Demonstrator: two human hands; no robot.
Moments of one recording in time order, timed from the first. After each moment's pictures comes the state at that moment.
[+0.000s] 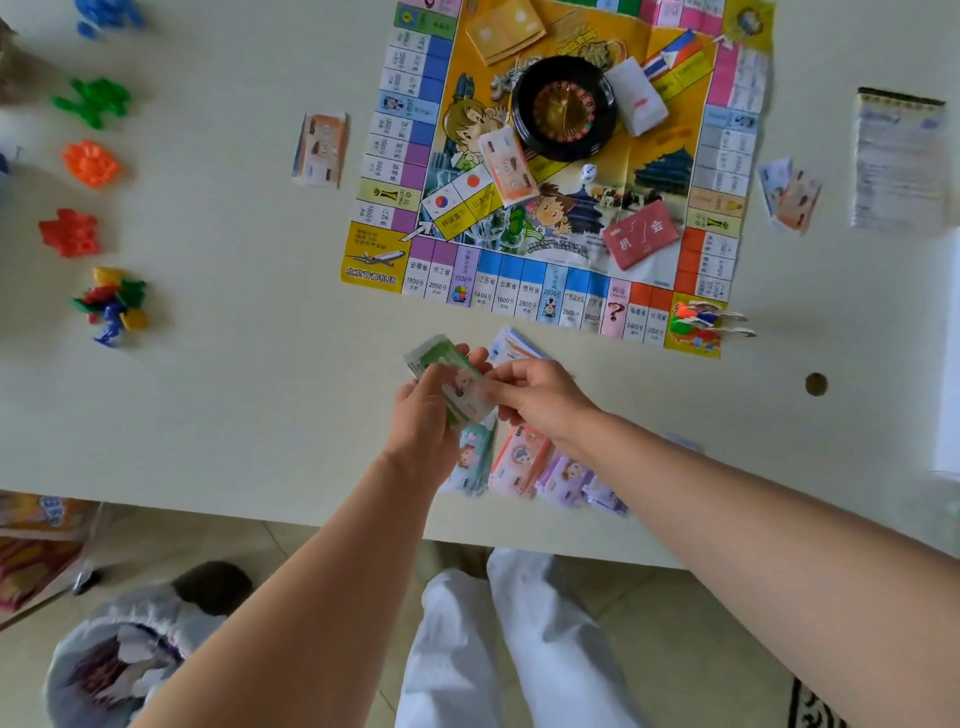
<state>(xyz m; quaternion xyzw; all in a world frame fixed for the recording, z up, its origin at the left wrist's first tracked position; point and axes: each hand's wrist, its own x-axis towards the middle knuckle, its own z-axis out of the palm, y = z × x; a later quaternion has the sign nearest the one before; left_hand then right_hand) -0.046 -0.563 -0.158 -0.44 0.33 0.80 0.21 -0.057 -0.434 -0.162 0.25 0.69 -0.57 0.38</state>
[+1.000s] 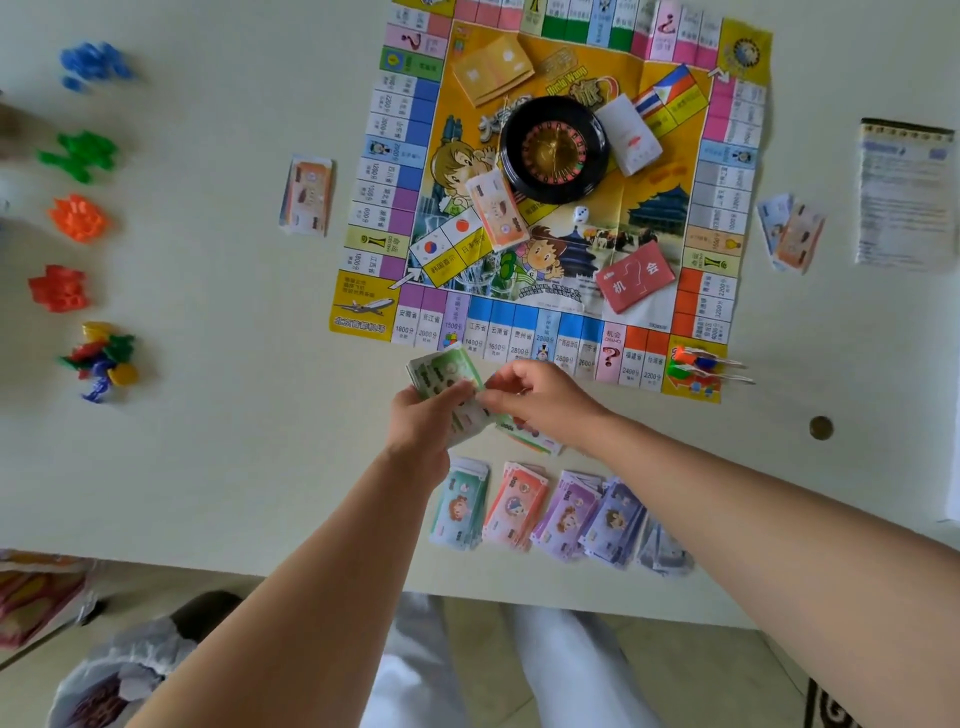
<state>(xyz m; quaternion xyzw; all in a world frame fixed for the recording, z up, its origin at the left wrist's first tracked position) -0.099 -0.548 -0.169 -0.48 0.52 0.66 0.24 -0.114 -0.404 -0.173 0.12 0.76 -0.49 0.41</state>
